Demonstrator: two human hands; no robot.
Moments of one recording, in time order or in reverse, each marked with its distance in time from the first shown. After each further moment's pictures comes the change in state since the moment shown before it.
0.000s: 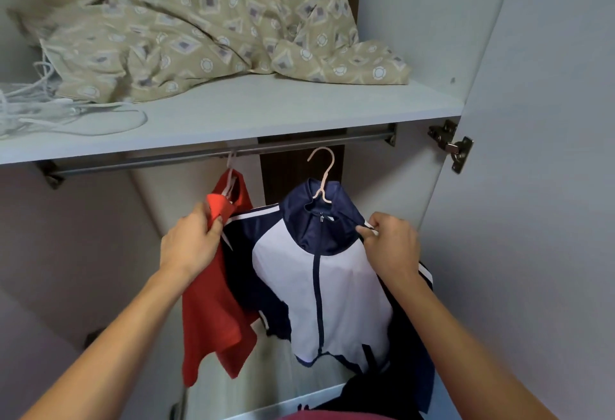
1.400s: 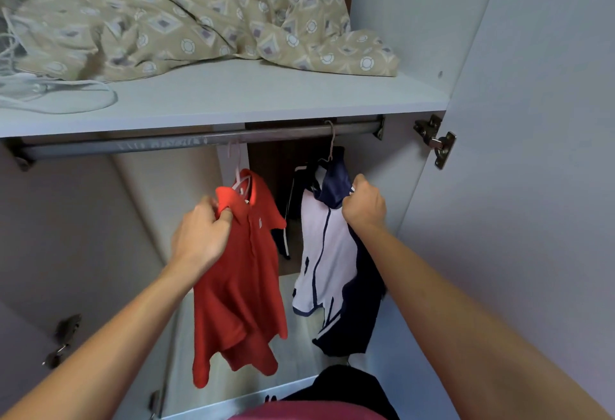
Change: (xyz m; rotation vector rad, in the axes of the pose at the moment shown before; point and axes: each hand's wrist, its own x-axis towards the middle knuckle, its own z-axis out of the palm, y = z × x) left_hand -0.017 0.049 0.026 -0.209 -0.013 -0.109; right_hand 0.079 -0.011 0.023 0.008 -0.116 0.084
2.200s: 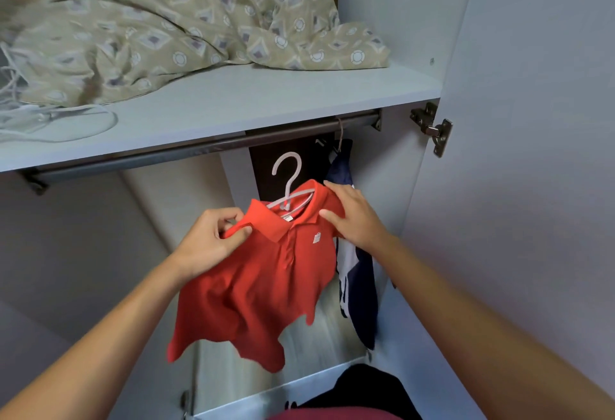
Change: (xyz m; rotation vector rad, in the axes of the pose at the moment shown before) left_hand 0.006 -0.015 -0.024 -0.362 -0.446 0.447; right_hand -0.023 0.028 0.025 0.225 -0.211 -0.445
